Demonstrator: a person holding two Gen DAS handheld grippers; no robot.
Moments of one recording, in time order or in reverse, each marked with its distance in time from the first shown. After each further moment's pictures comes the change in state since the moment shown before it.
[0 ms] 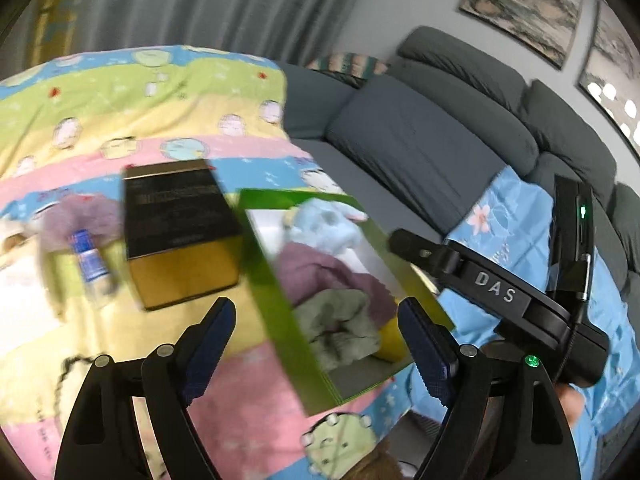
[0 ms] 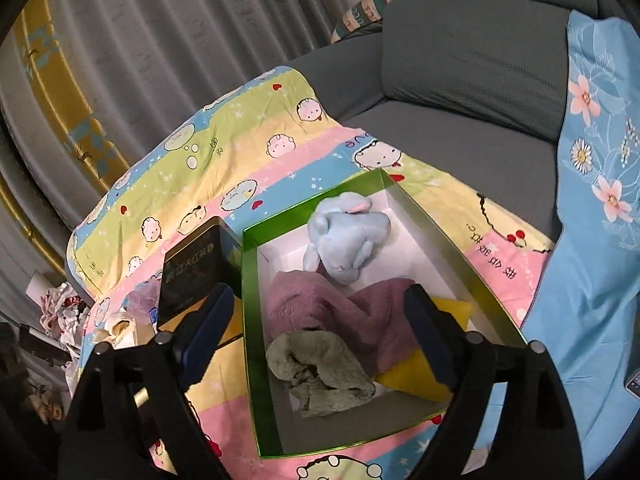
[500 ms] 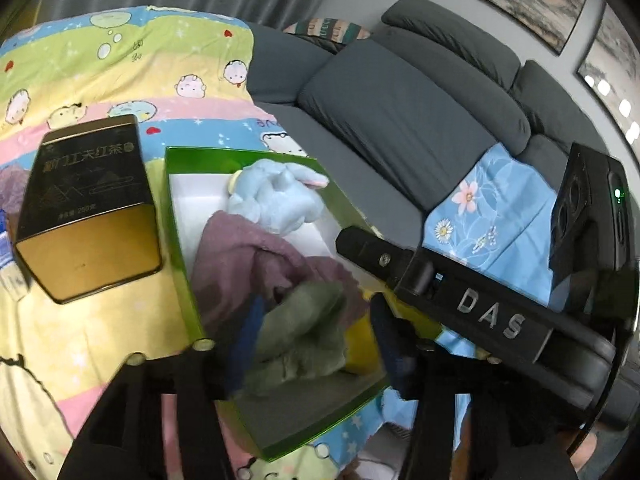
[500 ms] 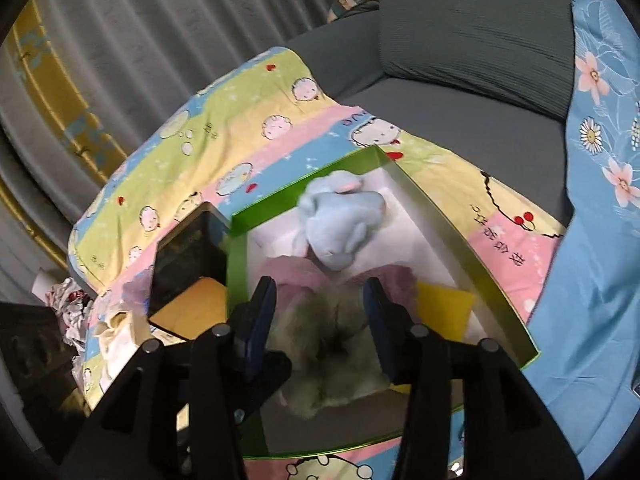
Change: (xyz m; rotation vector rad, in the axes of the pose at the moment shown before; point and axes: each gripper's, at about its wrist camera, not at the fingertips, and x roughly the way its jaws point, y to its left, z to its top) left arm 0.083 -0.045 -0.004 0.011 0.110 -0.094; right arm 0.023 -0.023 0.000 0.053 0.091 0.040
